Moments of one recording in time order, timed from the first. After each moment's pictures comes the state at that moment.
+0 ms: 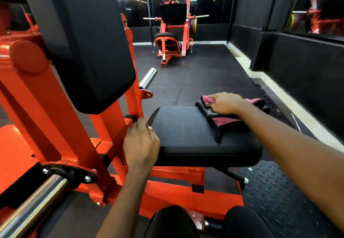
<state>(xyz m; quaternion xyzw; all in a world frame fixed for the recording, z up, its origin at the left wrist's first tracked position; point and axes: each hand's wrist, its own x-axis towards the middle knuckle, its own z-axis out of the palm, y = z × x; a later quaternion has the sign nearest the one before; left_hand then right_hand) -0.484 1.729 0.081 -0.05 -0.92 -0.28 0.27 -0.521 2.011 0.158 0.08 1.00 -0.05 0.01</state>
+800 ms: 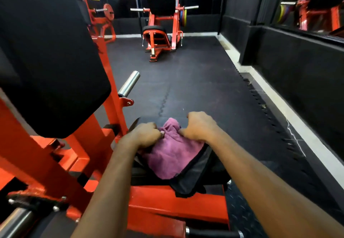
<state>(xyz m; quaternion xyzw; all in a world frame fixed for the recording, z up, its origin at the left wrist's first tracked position) -0.537 1.802 0.157 -0.15 -0.96 -0.20 -0.14 -0.482 1.975 0.172 0.14 0.98 -0.15 0.02</state>
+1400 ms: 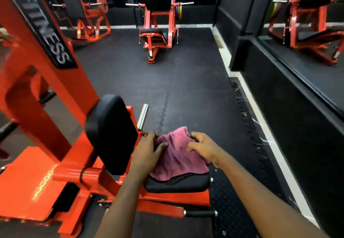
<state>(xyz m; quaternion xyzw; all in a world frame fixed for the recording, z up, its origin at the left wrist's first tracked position) -0.433 1.747 0.457 -0.18 -0.92 -0.34 0.05 -0.378 1.962 0.469 0.13 0.83 -0.54 0.04</state>
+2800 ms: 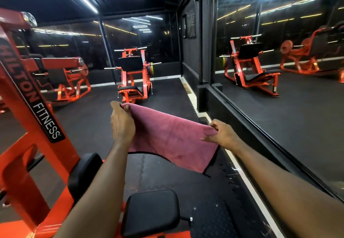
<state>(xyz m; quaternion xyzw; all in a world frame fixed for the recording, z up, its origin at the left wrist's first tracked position) -0.371 1.859 0.770 -0.13 -0.80 -0.52 0.27 -0.209 2.157 0.693 0.15 0.87 -0.42 -0.20</state>
